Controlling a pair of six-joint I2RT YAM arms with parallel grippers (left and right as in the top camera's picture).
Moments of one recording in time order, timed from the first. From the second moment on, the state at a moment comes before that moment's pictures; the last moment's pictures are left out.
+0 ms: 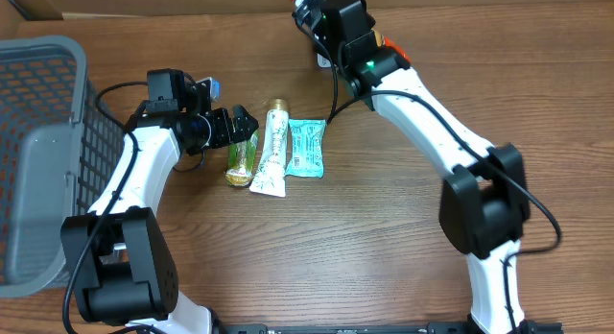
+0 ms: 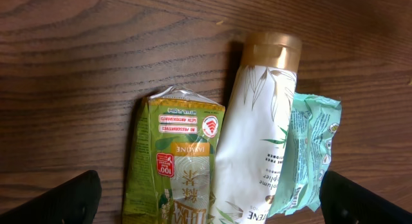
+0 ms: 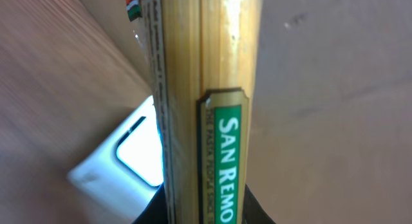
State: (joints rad) left arm 0.09 1.75 1.19 -0.58 0.41 -0.15; right arm 0.50 2.22 1.93 -0.19 0.31 -0.70
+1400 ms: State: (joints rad) left arm 0.09 1.75 1.19 -0.58 0.41 -0.15; right arm 0.49 2.43 1.93 0.19 0.04 -1.08
